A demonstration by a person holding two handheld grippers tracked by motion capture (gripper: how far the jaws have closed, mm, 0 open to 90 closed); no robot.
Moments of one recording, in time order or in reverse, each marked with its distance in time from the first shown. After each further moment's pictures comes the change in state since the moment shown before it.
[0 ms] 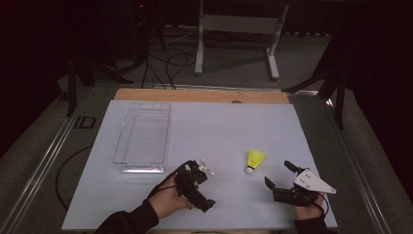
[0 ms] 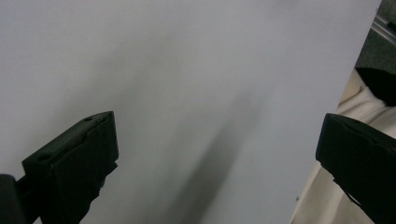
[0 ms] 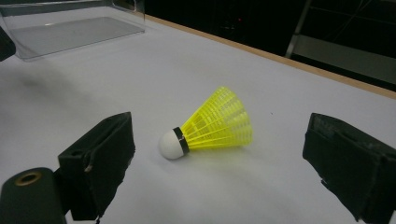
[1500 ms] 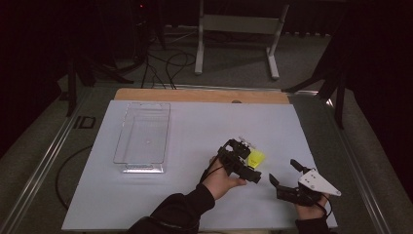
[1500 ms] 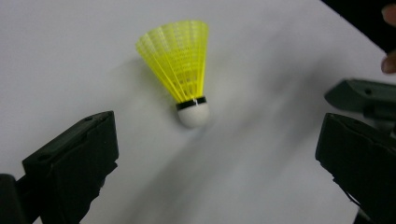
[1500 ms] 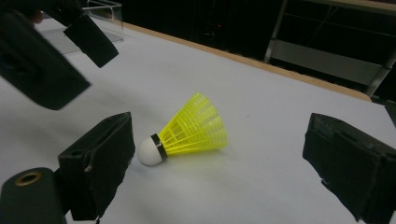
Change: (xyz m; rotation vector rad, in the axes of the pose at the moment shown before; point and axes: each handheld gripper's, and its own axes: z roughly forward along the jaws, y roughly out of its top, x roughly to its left) left arm -0.018 0.114 0.046 -0.186 0.077 -0.182; right arm -0.004 0.002 -0.007 -0.026 -0.085 0.019
